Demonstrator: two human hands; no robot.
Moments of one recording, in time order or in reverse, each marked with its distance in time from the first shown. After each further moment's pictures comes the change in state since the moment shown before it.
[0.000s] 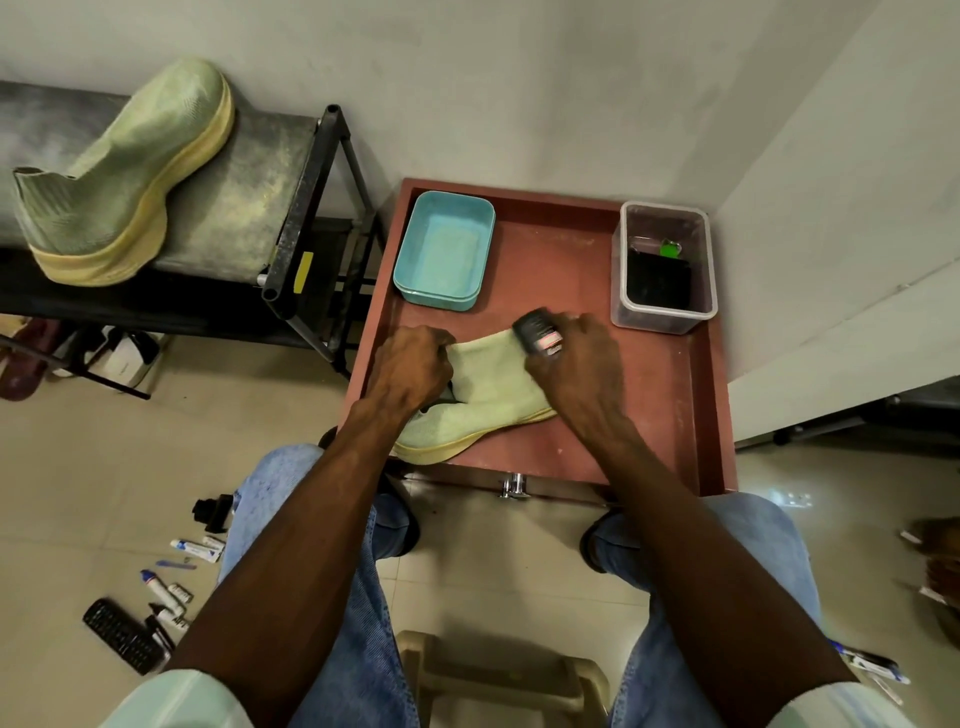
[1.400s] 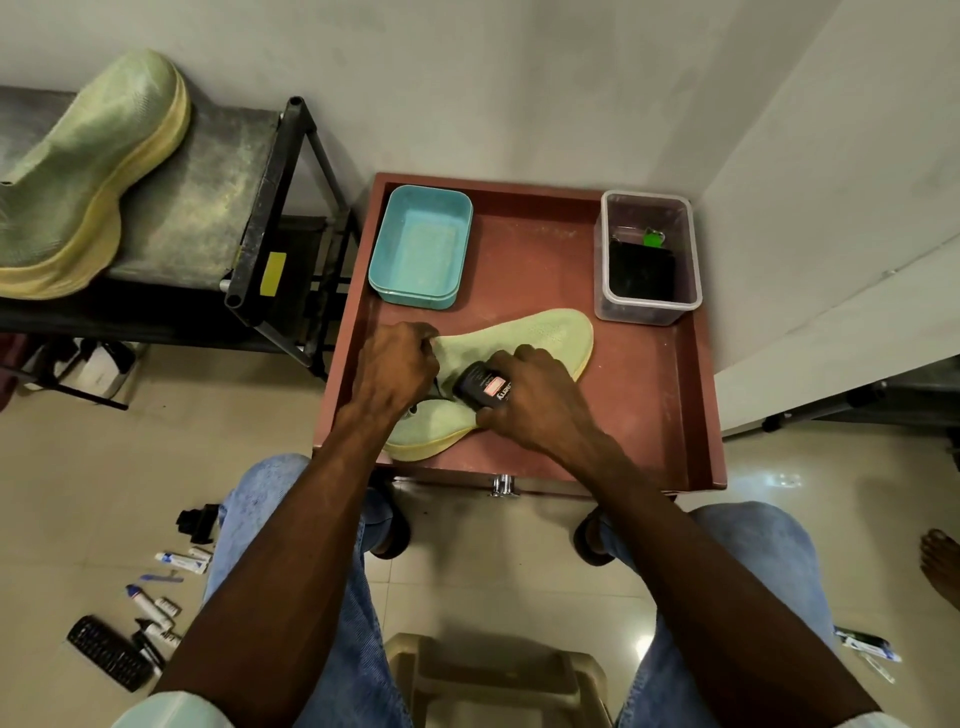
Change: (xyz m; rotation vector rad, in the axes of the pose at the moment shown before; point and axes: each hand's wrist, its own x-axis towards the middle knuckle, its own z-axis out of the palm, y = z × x) left_hand 0.007 0.007 0.011 -0.076 0.083 -0.022; right_hand -0.020 -0.009 0.003 -0.004 -0.359 -0.152
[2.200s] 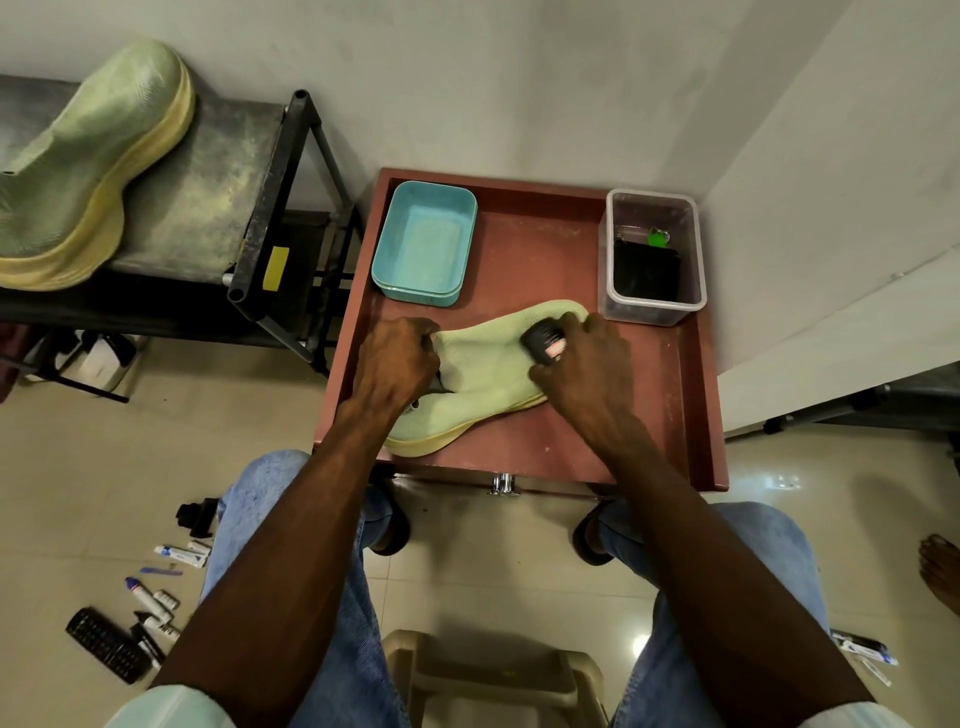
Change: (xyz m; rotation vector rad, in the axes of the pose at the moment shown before) left_hand 0.002 0.001 -0.003 0.017 0.003 -0.014; right_hand 0.009 0.027 -0.018 -0.048 0.278 0.251
